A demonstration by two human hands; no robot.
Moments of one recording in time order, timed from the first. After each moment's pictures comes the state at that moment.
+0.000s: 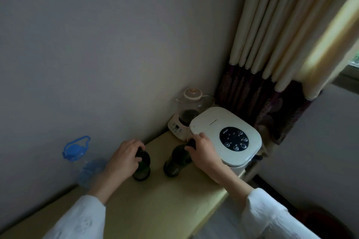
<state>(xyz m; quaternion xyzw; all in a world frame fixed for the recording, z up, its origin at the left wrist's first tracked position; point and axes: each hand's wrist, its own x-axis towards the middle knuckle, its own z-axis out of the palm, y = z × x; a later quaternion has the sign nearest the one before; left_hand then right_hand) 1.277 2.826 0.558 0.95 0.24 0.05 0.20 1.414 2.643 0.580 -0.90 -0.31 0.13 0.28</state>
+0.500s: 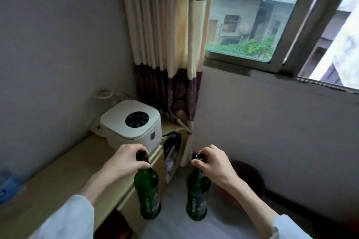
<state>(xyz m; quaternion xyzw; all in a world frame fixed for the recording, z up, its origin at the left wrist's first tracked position) 1.293 2.514 0.630 0.97 0.06 -0.03 0.25 1.351 2.267 0.612 -0.93 -0.16 0.07 0.32</state>
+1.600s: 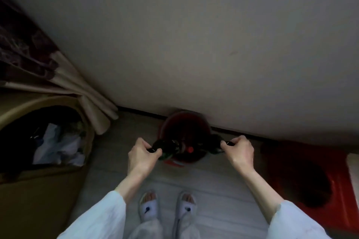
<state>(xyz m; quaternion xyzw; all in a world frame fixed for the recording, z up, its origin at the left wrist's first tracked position) 1.636 2.135 0.270 0.85 0.27 -0.24 0.39 1.629 1.899 0.282 -0.85 0.39 0.13 0.31</state>
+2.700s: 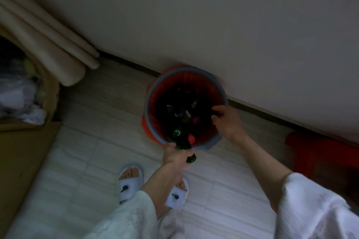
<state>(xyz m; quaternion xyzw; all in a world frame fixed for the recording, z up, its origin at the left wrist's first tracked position) 1.612 1.993 0.005 0.51 0.51 -0.34 0.60 1.695 1.859 0.008 -0.85 0.22 0.30 0.38</state>
